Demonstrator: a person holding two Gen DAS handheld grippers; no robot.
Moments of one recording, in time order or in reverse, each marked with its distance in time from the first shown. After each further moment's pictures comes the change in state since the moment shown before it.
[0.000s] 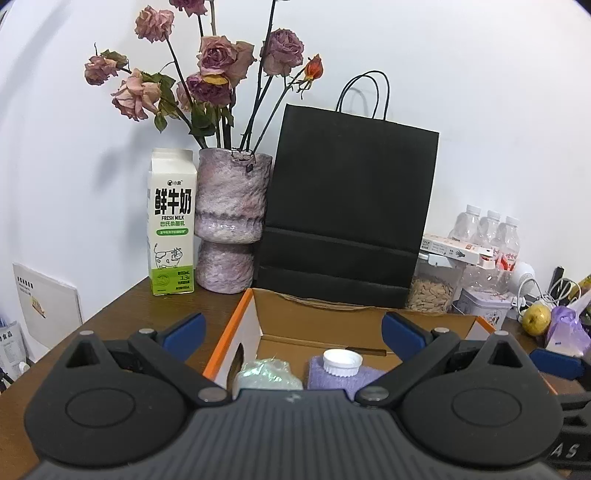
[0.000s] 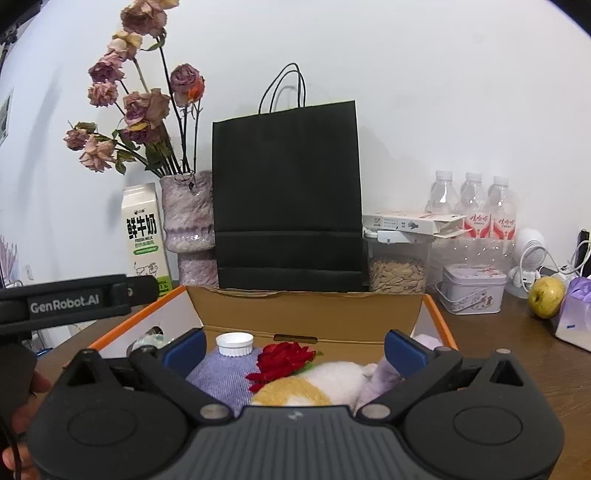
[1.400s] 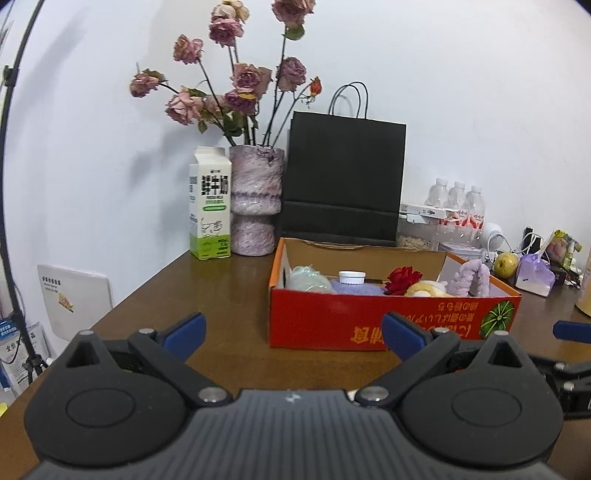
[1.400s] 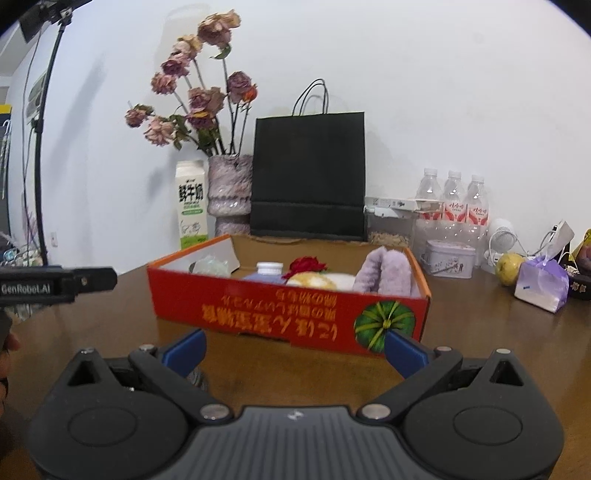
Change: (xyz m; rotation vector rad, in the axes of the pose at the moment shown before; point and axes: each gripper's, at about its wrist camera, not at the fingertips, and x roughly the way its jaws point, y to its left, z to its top) left arm -0.151 0.046 -0.069 0.068 -0.003 -0.018; right arm -0.146 0.020 -0.080 -0.083 0.016 0.028
